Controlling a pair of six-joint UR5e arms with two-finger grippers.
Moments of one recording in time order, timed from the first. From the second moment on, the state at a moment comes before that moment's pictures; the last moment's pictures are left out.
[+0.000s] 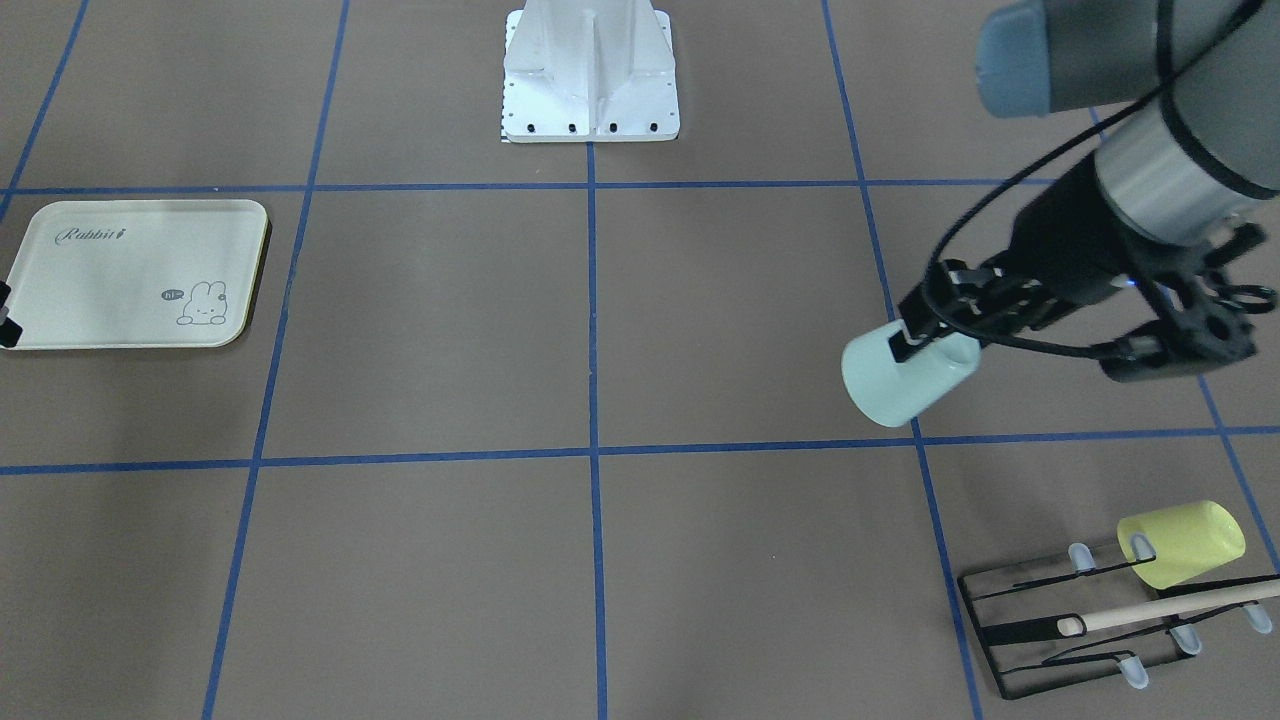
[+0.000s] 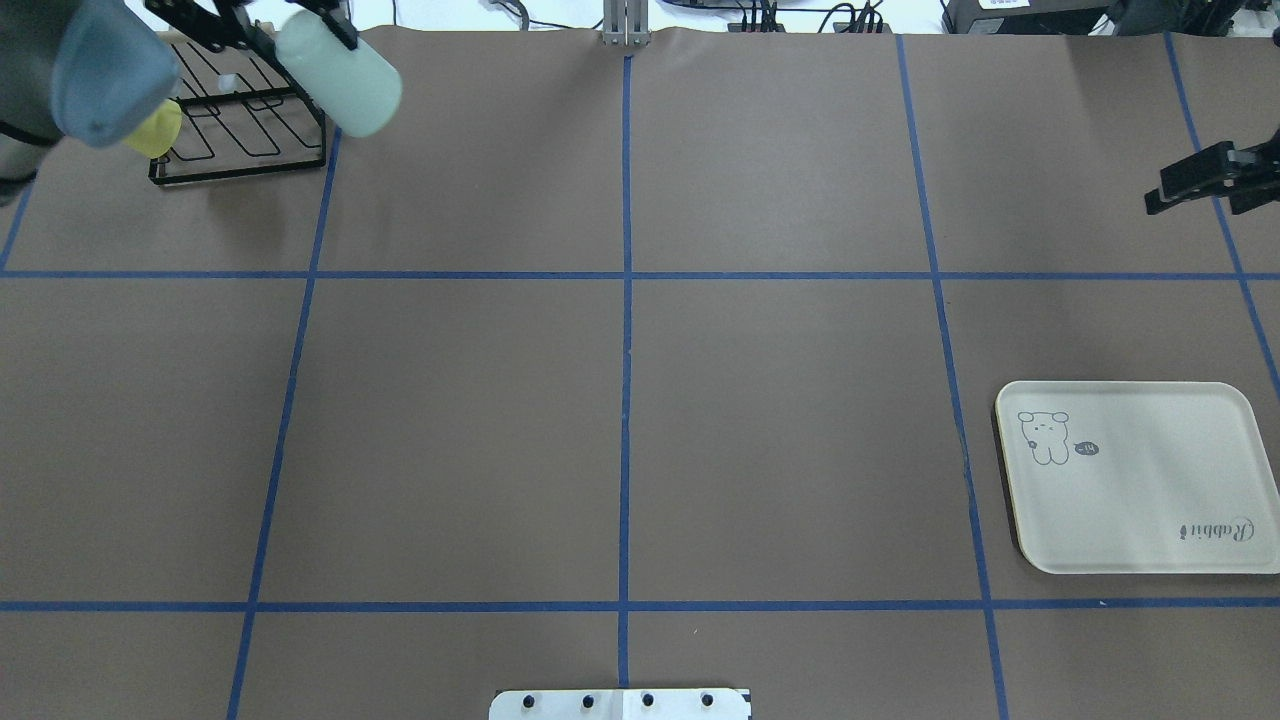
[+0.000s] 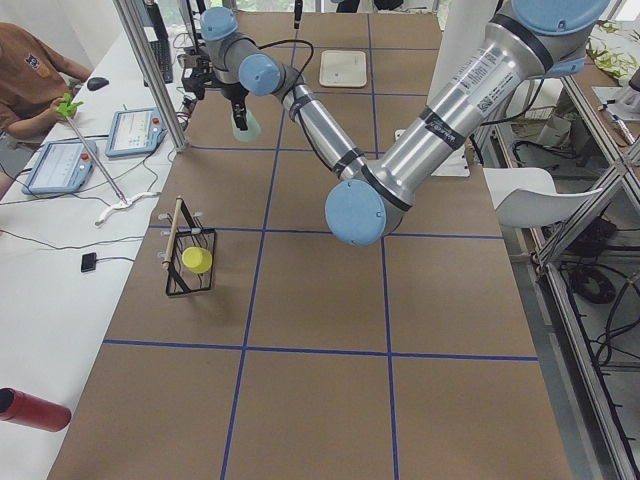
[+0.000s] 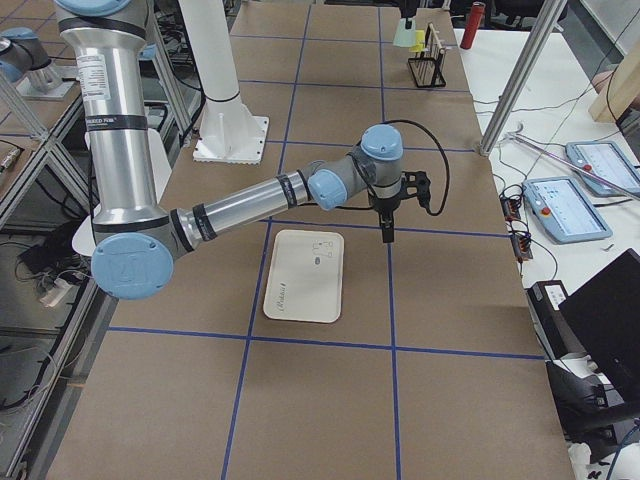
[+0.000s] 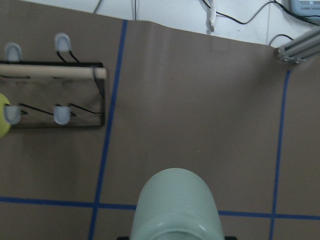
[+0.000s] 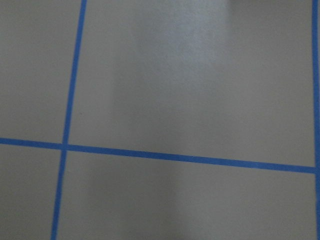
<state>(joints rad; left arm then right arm) -1.12 -2.31 -1.69 -1.51 -2.47 -1.05 1.23 -1.46 1.86 -1.33 2.28 0.66</state>
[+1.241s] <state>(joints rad) -0.92 -2.31 -1.60 -2.76 -2.43 -2.47 0.84 -1.31 1.72 -0.05 2.20 1.97</state>
